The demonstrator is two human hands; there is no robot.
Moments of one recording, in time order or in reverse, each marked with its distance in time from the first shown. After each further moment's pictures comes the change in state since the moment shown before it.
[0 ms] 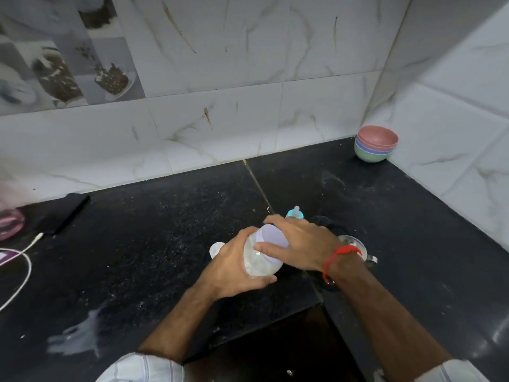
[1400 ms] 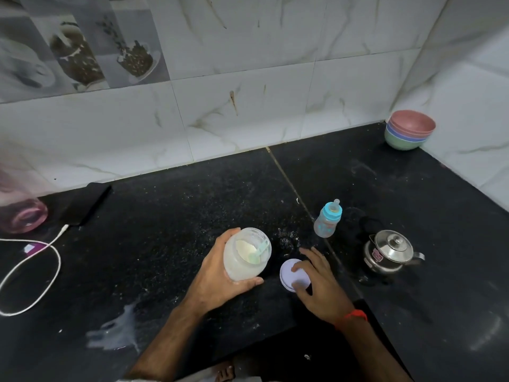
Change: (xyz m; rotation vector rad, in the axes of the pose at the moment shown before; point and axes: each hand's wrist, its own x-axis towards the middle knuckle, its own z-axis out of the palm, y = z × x) left_hand -0.038 -0.102 -0.052 -0.138 0.156 0.019; right_hand -0.008 0.021 0.179 0.352 0.228 0.031
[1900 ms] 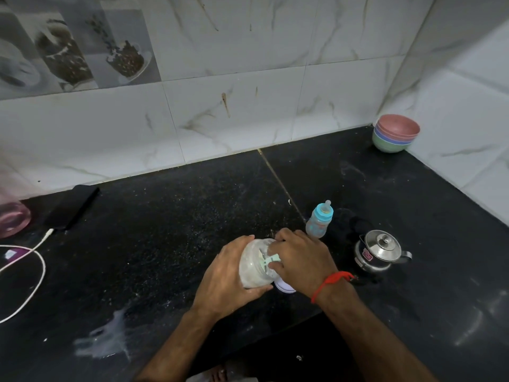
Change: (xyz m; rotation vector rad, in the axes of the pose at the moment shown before) left_hand -0.005 0.025 0.021 0.210 0.007 0.123; right_hand 0.043 -0.133 -0.070 -0.600 -0.145 -0.107
